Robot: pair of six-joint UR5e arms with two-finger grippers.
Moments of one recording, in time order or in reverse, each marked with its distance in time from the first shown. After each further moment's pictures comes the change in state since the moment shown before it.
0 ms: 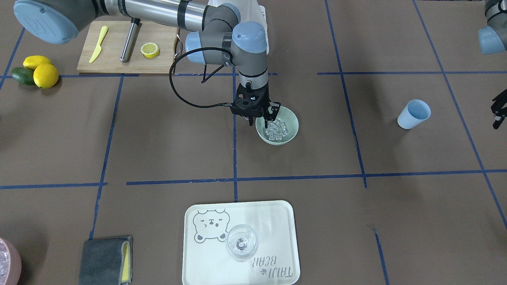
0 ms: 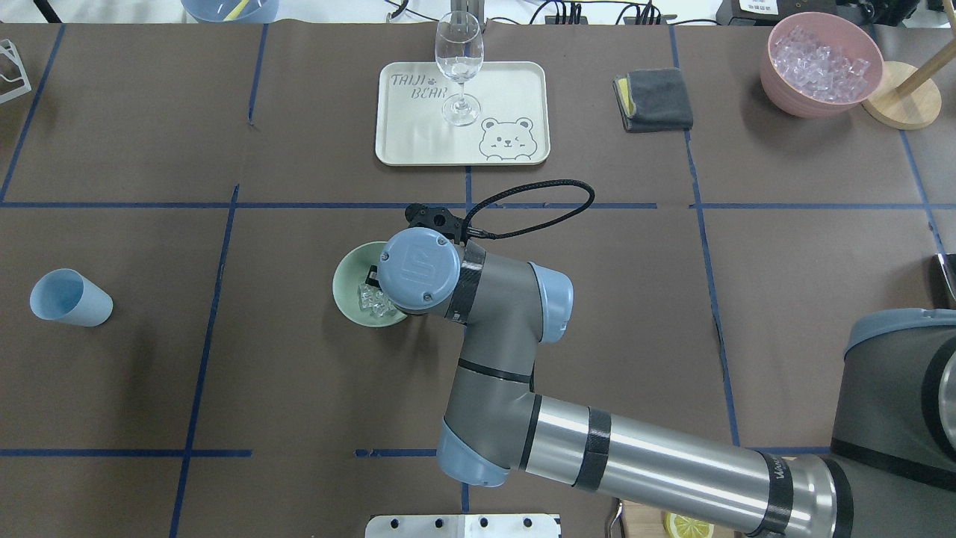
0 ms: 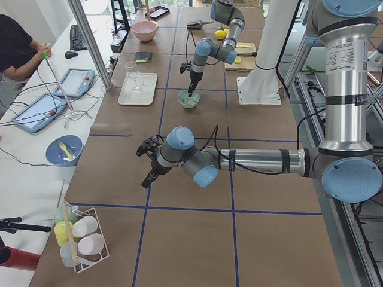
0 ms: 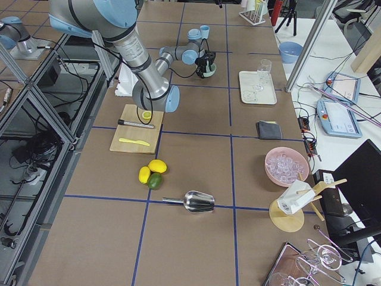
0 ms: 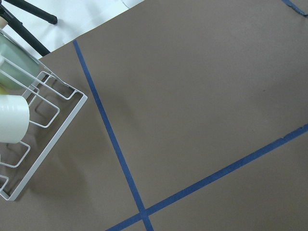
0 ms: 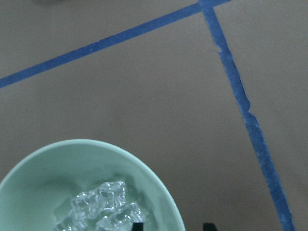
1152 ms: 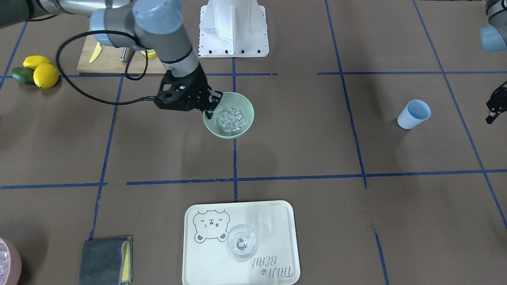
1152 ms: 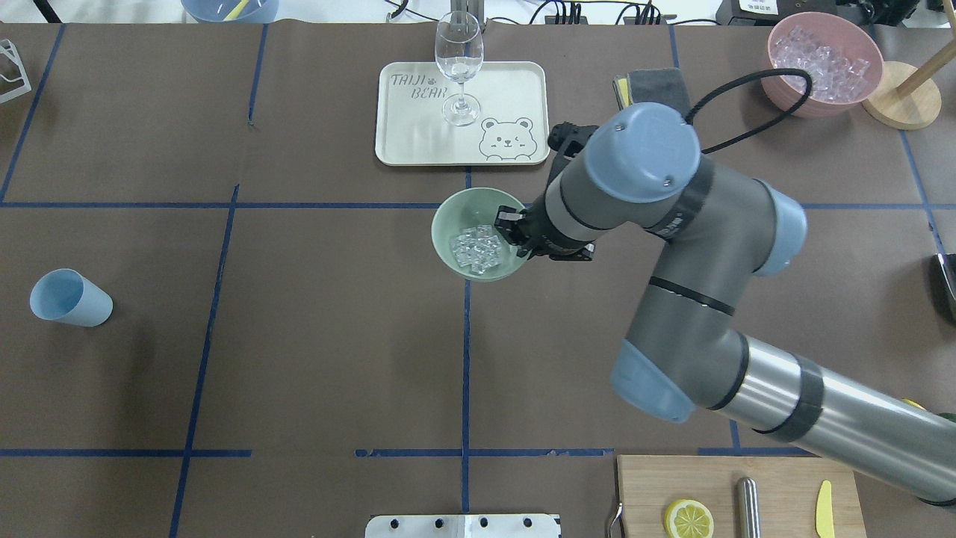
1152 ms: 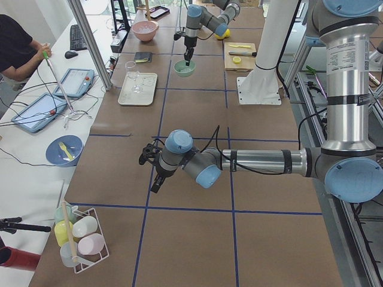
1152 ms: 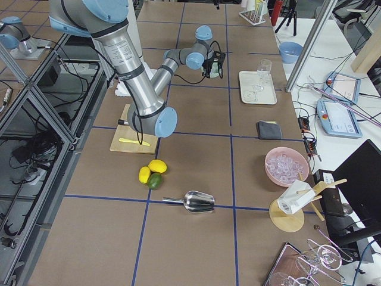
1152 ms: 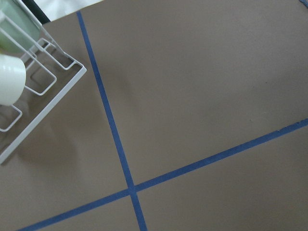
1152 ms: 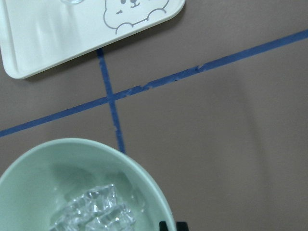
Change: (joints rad) left arm -0.017 0.002 -0.012 0.150 -0.140 -0.155; right arm 0.252 -0.381 0.510 -0.090 0.300 -0.183
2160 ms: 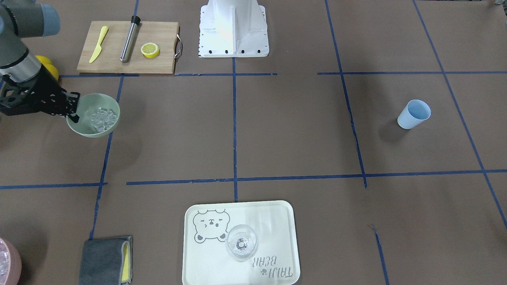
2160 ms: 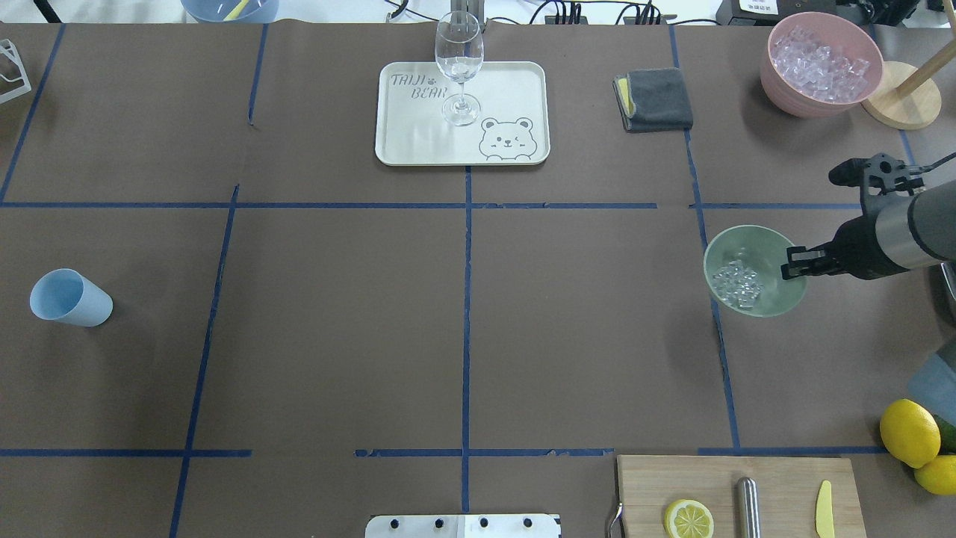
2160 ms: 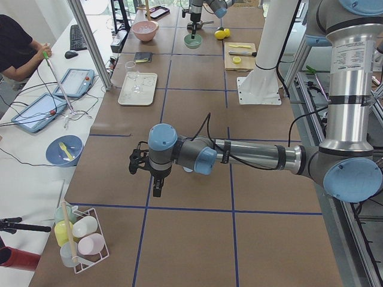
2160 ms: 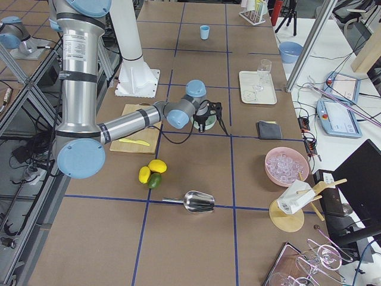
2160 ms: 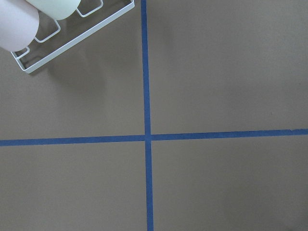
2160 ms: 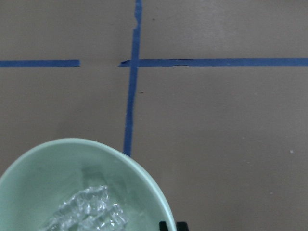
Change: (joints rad) left arm -0.144 -0.055 -0.060 0.414 -0.109 0.056; right arm 0.277 -0.636 0.048 0.391 0.173 -0.539
